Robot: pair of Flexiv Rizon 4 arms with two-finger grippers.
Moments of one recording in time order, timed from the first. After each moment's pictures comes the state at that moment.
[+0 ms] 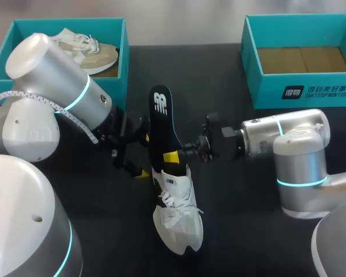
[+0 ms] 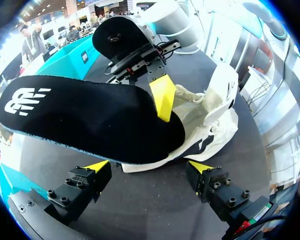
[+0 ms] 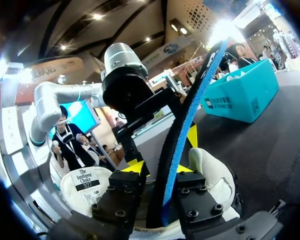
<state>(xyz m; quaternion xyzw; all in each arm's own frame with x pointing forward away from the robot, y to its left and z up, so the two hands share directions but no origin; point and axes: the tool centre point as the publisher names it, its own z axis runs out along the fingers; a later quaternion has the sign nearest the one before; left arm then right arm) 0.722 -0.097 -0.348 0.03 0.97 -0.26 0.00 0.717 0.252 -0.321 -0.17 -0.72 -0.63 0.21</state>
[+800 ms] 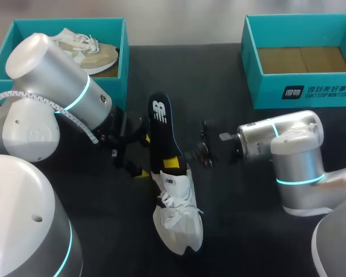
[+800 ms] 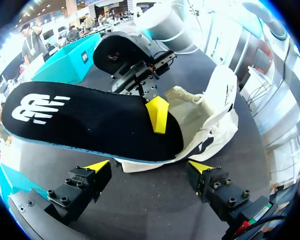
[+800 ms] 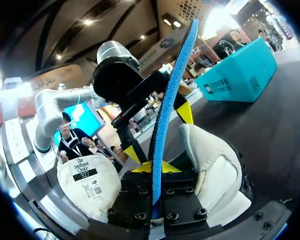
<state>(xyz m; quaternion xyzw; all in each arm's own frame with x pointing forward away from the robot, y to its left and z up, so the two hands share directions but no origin) 0.722 -0.097 -0.348 0.03 0.97 -0.26 0.00 0.707 0.251 -0.348 -0.19 -0.72 -0.61 0.27</state>
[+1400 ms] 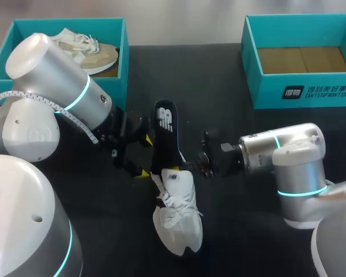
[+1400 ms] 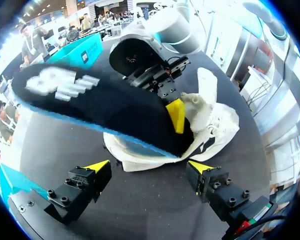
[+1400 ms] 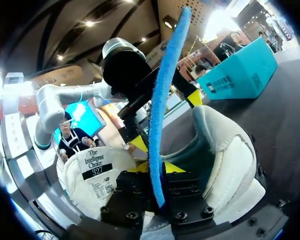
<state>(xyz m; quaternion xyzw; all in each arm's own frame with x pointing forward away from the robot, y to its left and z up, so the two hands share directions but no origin) 0.723 -0.097 -0.348 0.03 0.97 -0.26 0.00 0.686 0.253 -0.351 -0.18 -0.72 -0.62 0.26</state>
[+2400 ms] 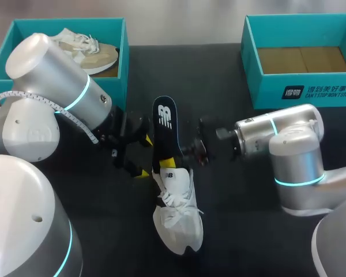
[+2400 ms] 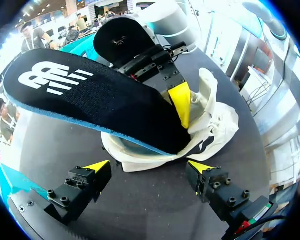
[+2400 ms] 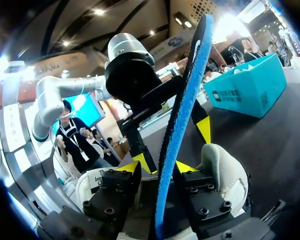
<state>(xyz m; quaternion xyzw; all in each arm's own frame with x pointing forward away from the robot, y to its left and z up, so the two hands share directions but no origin) 0.723 -0.097 -0.348 0.03 0.97 -0.26 0.00 0.704 0.261 -0.324 -0.14 -0.74 -0.61 0.23</state>
